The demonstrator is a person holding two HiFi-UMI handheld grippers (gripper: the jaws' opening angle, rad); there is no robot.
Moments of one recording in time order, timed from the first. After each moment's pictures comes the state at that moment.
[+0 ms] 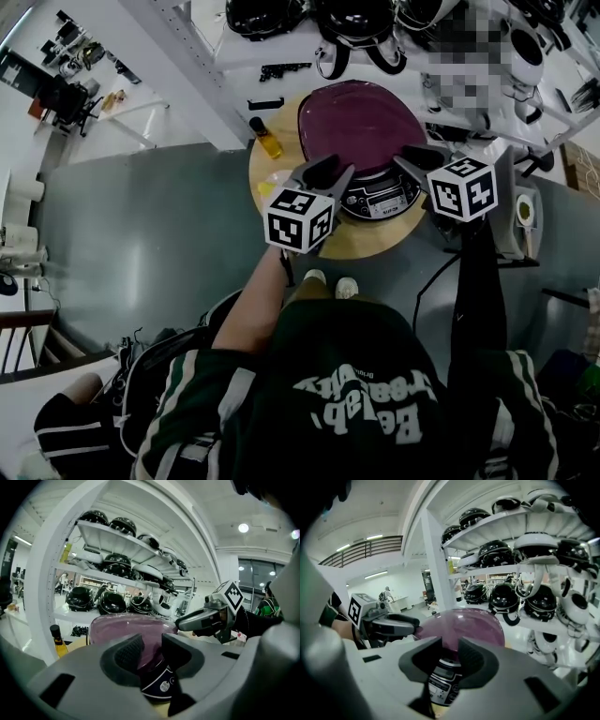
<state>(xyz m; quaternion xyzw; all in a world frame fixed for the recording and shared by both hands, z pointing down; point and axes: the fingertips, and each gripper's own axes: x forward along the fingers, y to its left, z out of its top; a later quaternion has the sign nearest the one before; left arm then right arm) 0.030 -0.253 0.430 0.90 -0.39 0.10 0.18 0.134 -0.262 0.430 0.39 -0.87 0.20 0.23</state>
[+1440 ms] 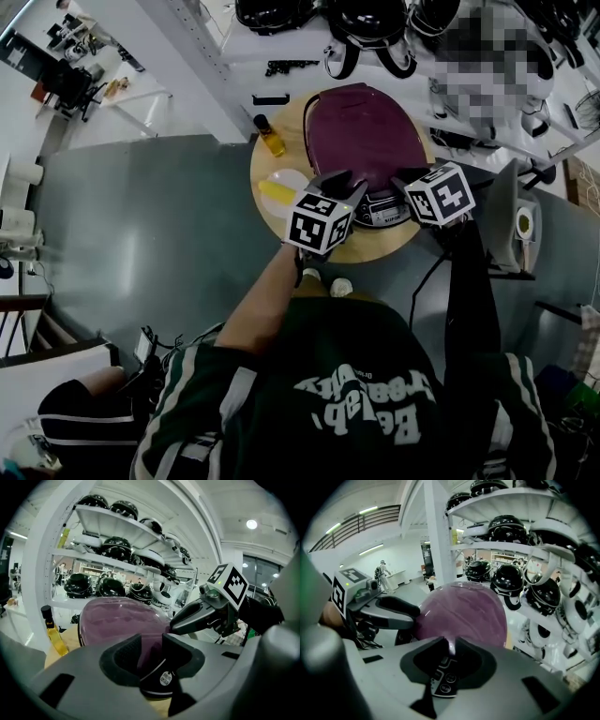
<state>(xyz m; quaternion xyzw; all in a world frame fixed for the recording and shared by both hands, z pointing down) 0.052 -0.251 0.485 0.89 -0.37 0.16 0.22 0.127 -0.260 0.499 0.36 -0.82 0.21 0.39</state>
